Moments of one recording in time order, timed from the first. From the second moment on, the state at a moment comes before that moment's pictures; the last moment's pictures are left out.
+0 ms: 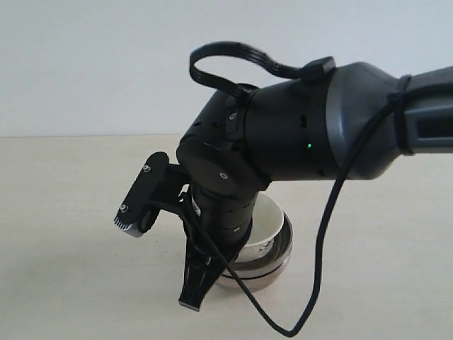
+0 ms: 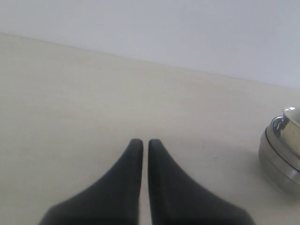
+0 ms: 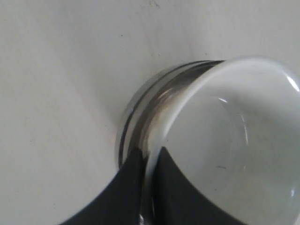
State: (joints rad) left arm -0.07 0.00 0.00 -0.20 0.32 -0.02; right arm 0.96 1.83 -1.32 -0.32 0.82 -0.14
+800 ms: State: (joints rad) left arm -0.07 0.00 0.00 -0.20 0.32 -0.02; right arm 0.96 1.86 -1.31 -0.34 0.81 -0.05
